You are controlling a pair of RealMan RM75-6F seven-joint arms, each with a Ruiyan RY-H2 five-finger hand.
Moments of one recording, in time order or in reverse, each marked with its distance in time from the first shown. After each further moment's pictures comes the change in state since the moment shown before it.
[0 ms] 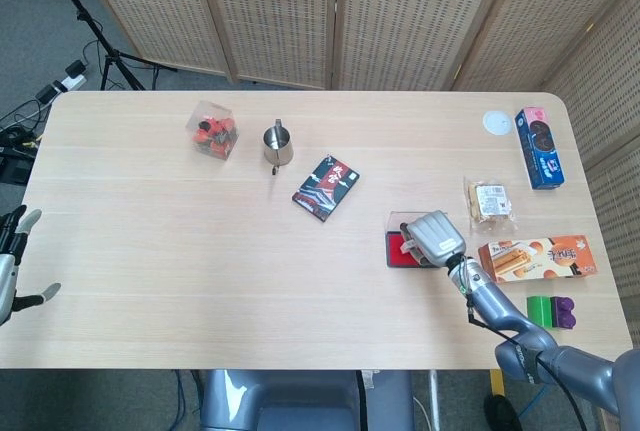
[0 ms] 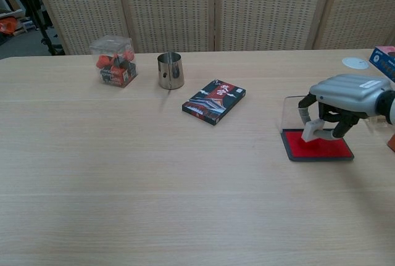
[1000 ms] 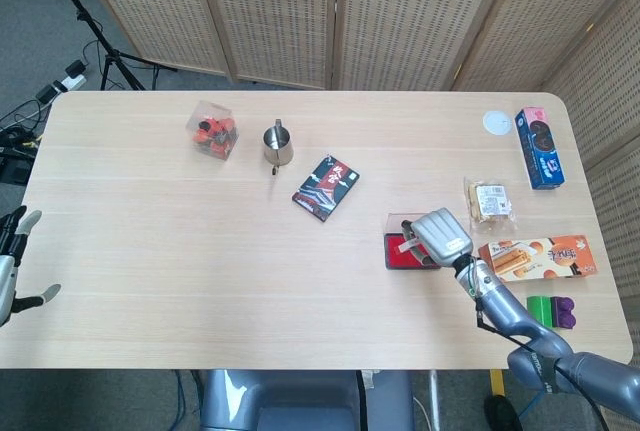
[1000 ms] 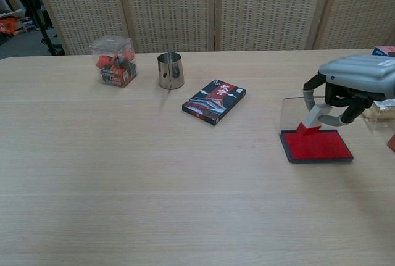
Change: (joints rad) left arm 0.004 0.004 0.005 -0.004 0.016 0.010 -0.005; right arm -0.026 0.137 0.029 -0.190 -0.040 0.075 0.032
